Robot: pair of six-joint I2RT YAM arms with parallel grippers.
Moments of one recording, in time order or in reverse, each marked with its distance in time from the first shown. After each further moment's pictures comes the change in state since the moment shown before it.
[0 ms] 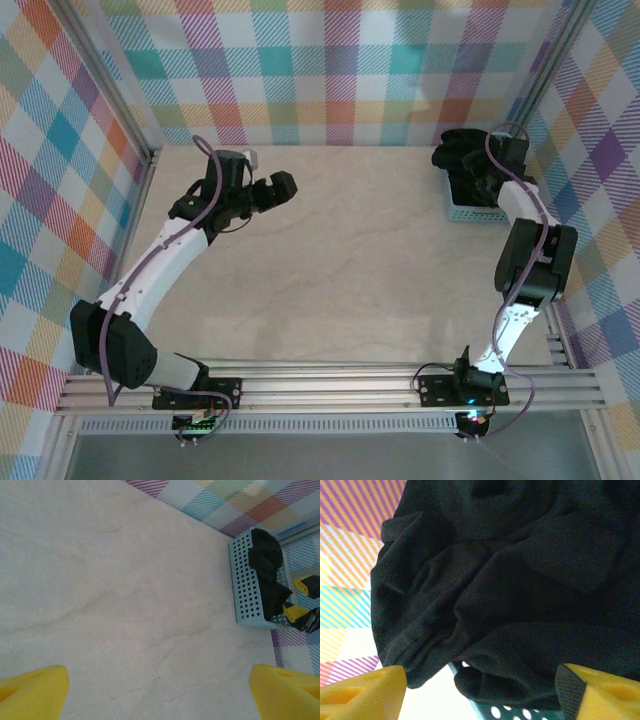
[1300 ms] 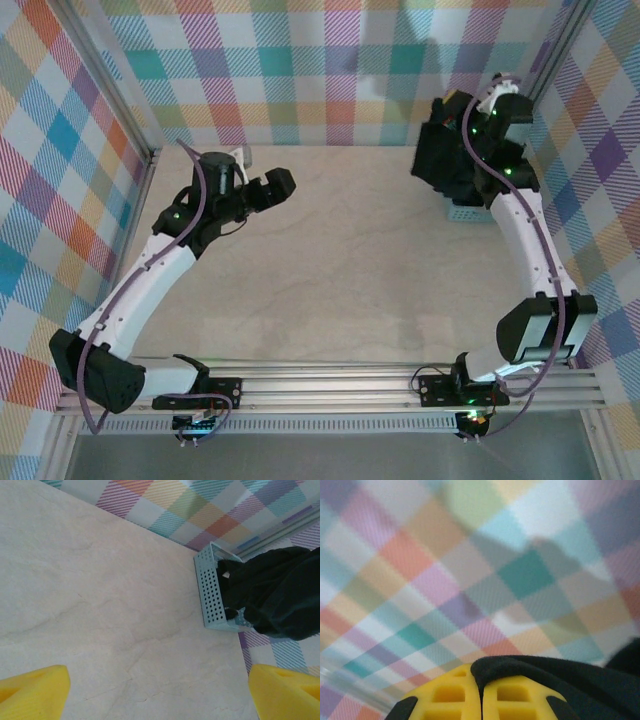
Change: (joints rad) left arm -0.042 -0.147 -0.006 0.003 -0.018 -0.032; right arm 0.299 -0.451 0.095 0.151 -0.013 -0.228
